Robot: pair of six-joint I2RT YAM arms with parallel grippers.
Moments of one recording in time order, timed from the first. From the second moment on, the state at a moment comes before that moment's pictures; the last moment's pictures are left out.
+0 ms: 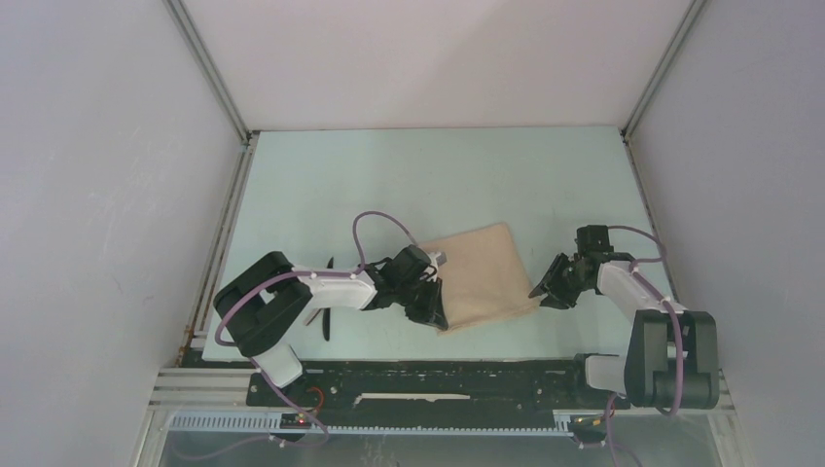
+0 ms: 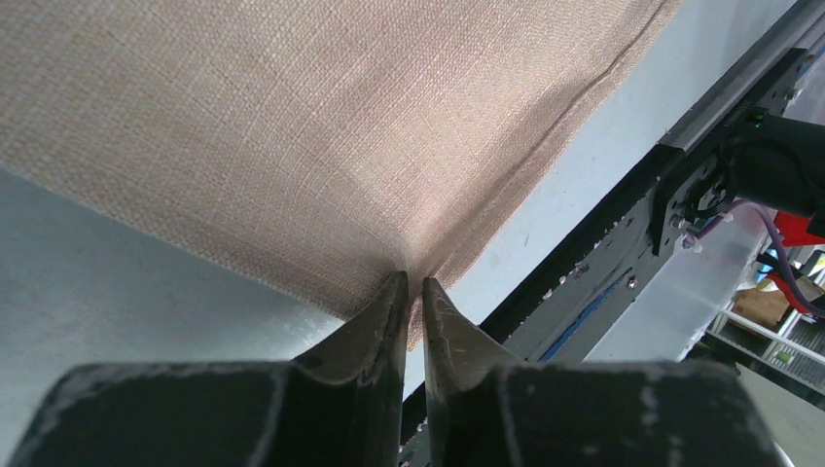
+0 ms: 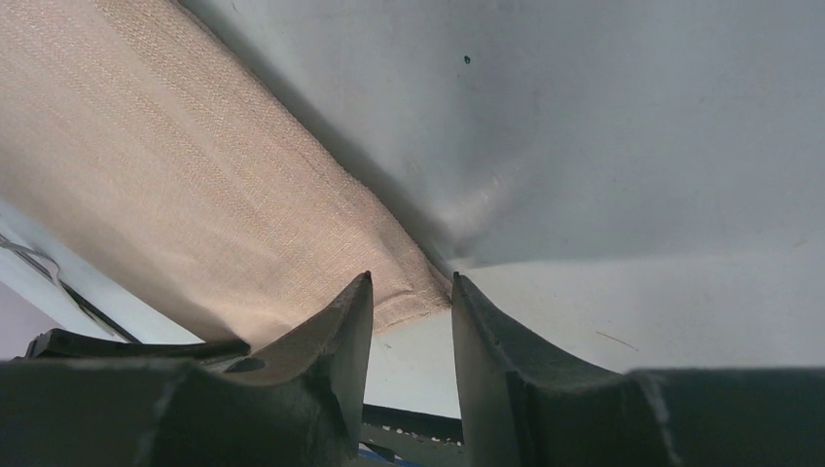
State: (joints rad) left arm -0.89 1.65 0.74 -0.02 0.40 -0.73; right arm -0.04 1.27 0.59 -0.58 -0.32 0.60
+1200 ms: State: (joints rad) left arm -0.89 1.59 0.68 0.01 0.37 -0.76; right arm 0.28 1.39 0.81 -0.58 -0.34 0.52
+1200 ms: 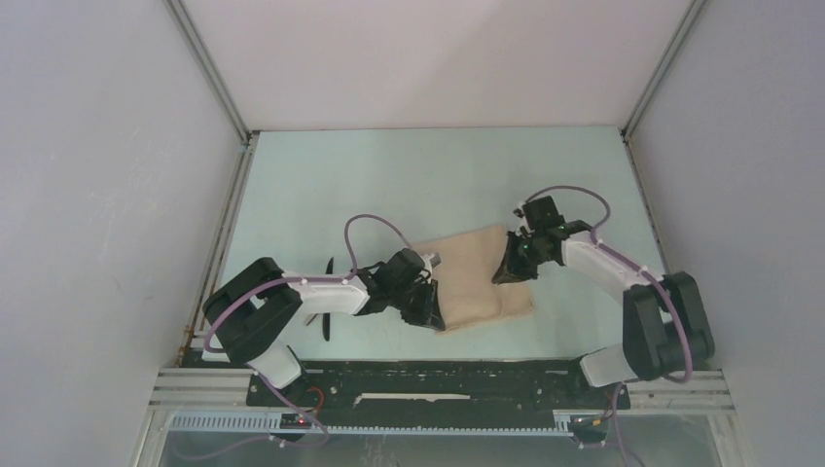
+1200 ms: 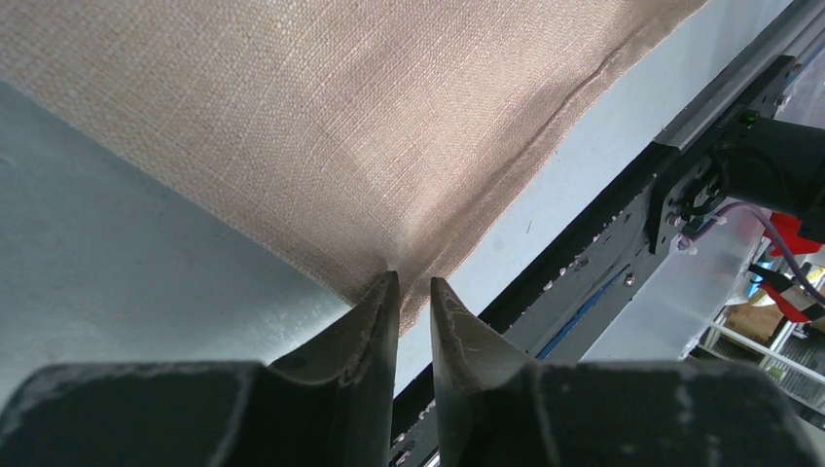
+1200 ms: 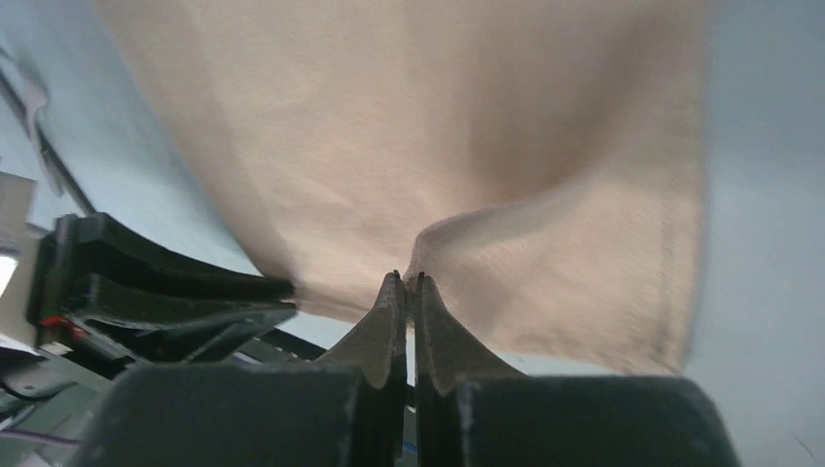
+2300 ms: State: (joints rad) left arm -0.73 0.85 0.42 -0.29 -0.08 -0.81; right arm 0.55 2.10 1.42 -0.33 -0.52 0.62
